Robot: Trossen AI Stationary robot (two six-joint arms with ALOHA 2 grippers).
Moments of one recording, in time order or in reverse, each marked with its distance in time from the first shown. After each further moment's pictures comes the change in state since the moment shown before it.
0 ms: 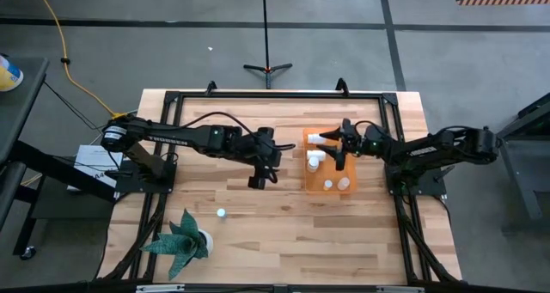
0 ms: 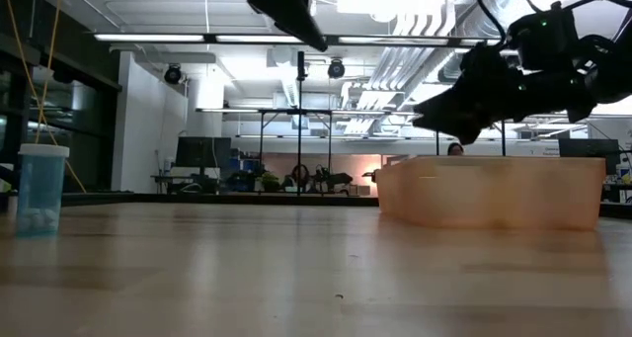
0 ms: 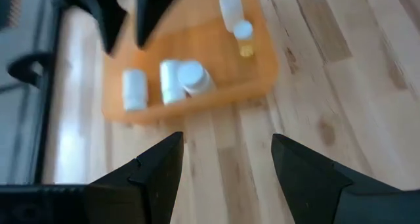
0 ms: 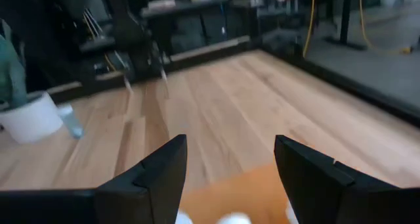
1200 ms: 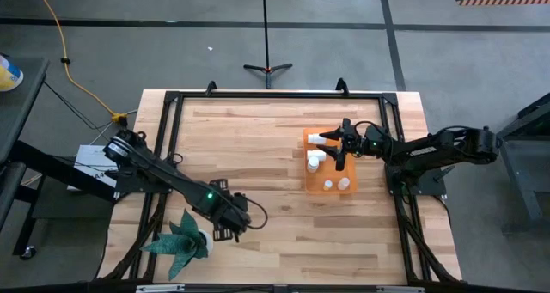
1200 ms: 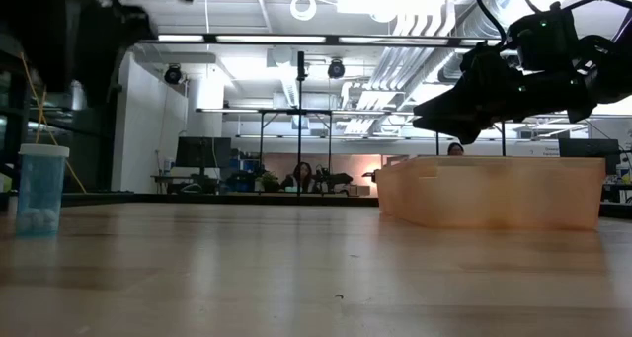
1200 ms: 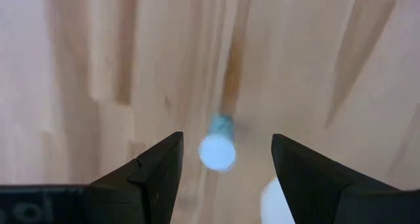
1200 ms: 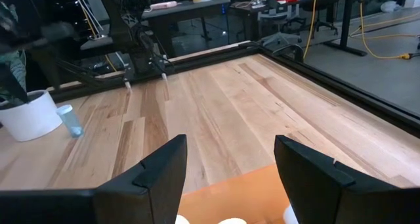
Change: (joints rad) left arm -0.448 0.104 -0.050 -0.556 0.010 -0.910; right arm 0.000 0.000 0.000 0.011 -0.003 -0.022
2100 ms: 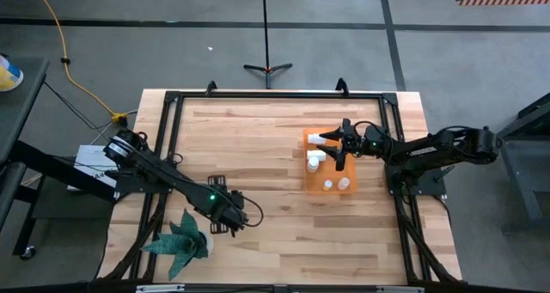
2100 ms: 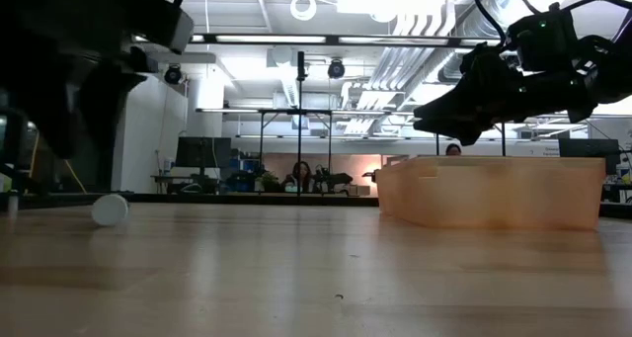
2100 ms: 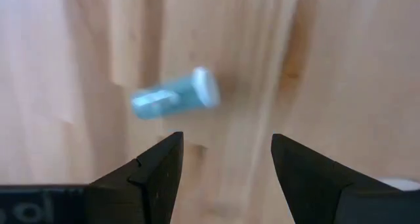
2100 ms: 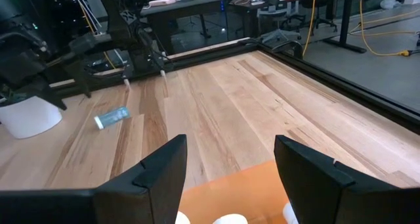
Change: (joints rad) left arm 0.003 0.001 -0.180 0.070 -0.061 0.030; right arm 0.000 0.000 0.000 -0.012 0.002 -0.001
